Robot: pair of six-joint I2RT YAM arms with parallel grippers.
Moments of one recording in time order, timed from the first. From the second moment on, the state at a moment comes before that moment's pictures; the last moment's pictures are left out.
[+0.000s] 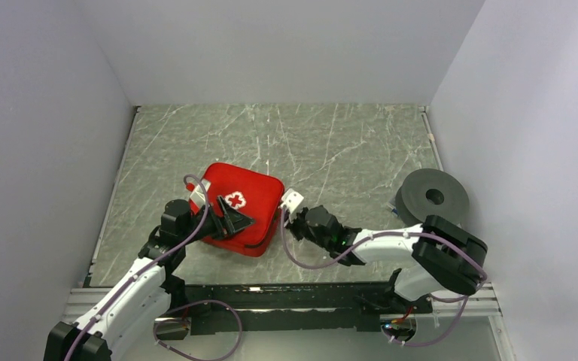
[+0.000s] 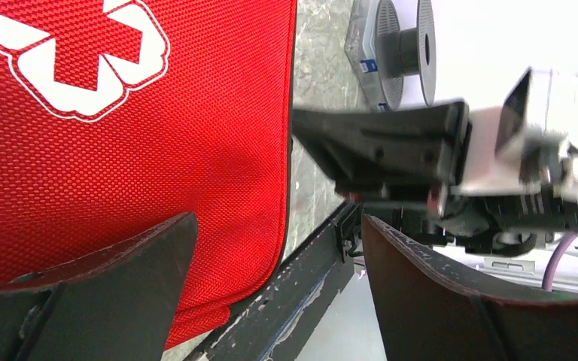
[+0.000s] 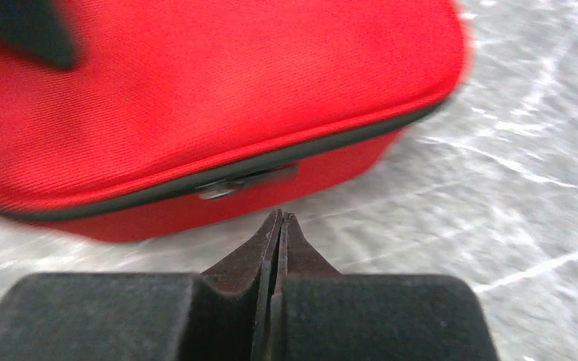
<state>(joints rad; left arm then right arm) -0.35 0.70 0.24 0.06 0.55 -0.92 1.05 1.40 0.45 0.59 0.15 -0.03</state>
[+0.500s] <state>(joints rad) -0.35 0.70 0.26 0.01 0.55 -0.89 0.84 1.55 0.56 0.65 0.25 -0.10</state>
